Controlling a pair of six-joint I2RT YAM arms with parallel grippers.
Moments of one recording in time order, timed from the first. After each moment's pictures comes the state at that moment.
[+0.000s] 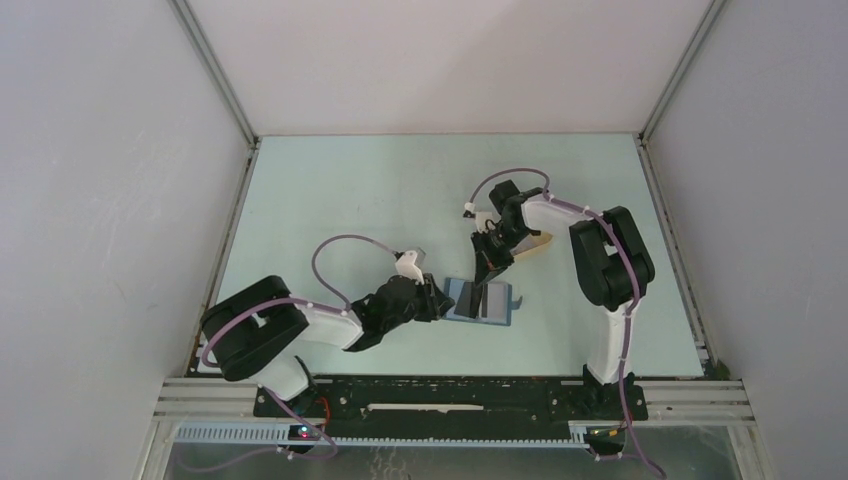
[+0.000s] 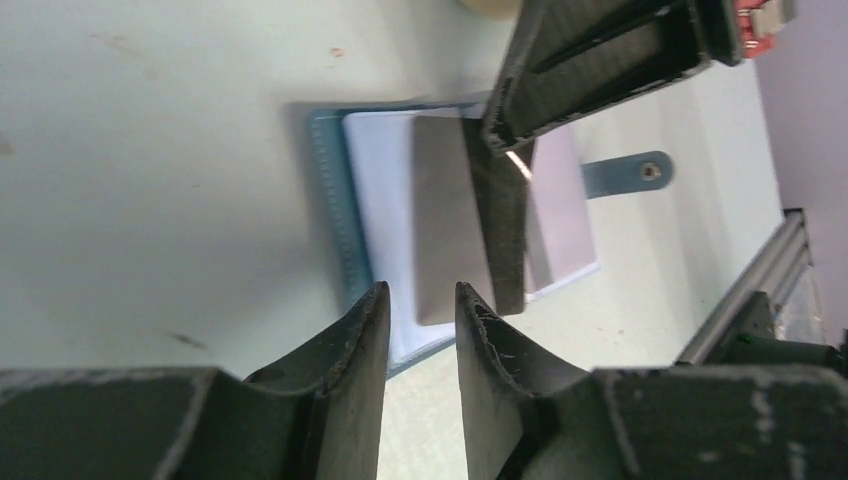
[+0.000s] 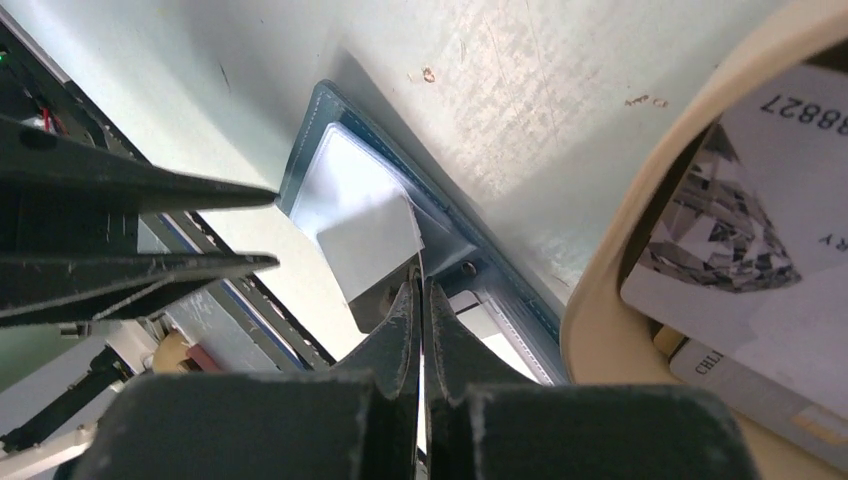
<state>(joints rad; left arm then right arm) -0.94 1.55 0.39 0.70 -0.10 -0.81 0.42 1.99 1.32 -0.78 -0.64 -0.02</state>
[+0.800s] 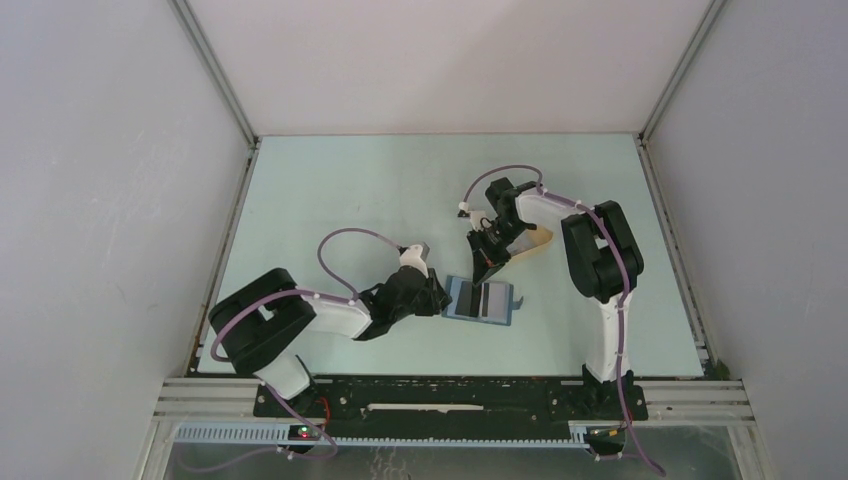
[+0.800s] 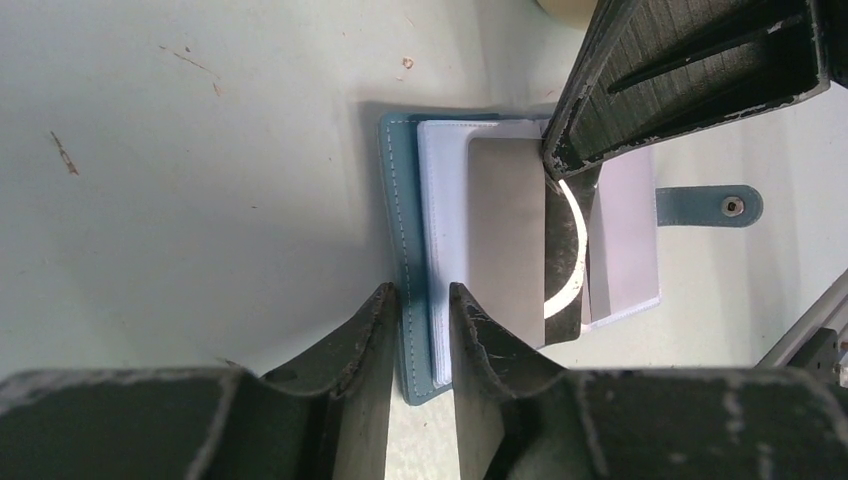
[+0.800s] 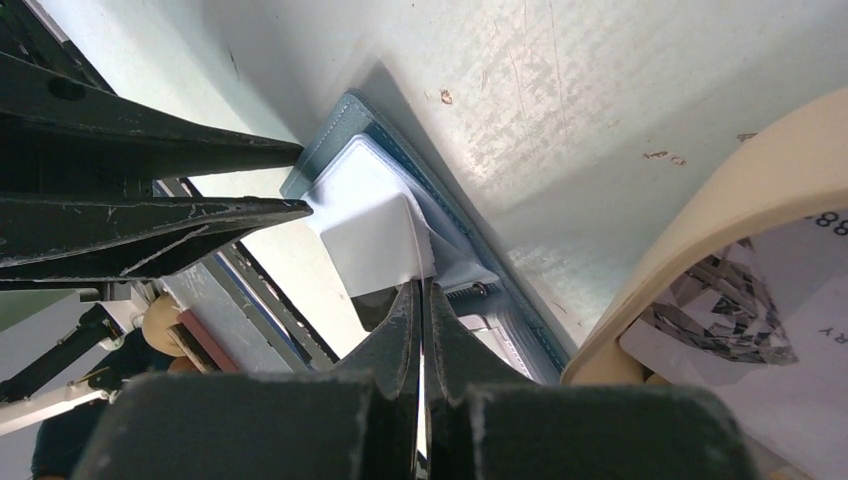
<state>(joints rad) -0.91 1.59 0.50 0.49 -0.13 -0.81 0.42 2.08 1.43 -0.89 -0.69 -0.14</state>
